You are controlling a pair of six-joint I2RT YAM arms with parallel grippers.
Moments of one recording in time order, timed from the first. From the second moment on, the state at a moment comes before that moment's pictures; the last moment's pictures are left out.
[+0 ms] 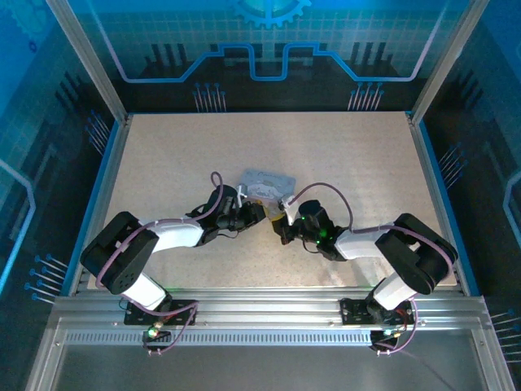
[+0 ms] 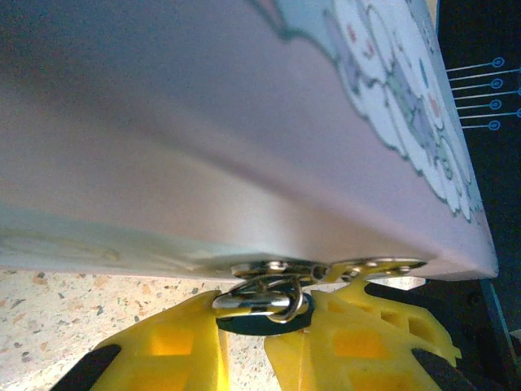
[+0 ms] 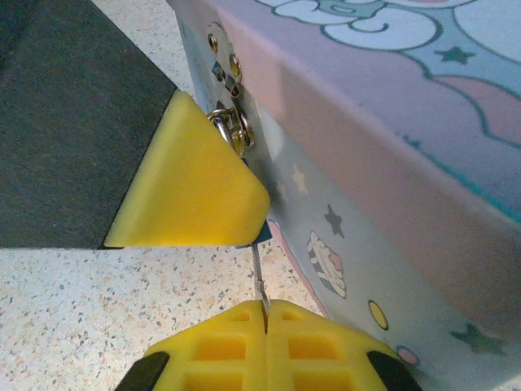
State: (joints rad) left arm -0.59 1.56 0.61 0.33 0.36 -1.04; right arm 0.72 1.56 0.47 0.56 -0.18 0.22
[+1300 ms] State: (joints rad) left arm -0.59 1.54 0.61 0.32 0.32 -1.09; right arm 0.69 1.58 0.52 0.55 -0.24 0.14
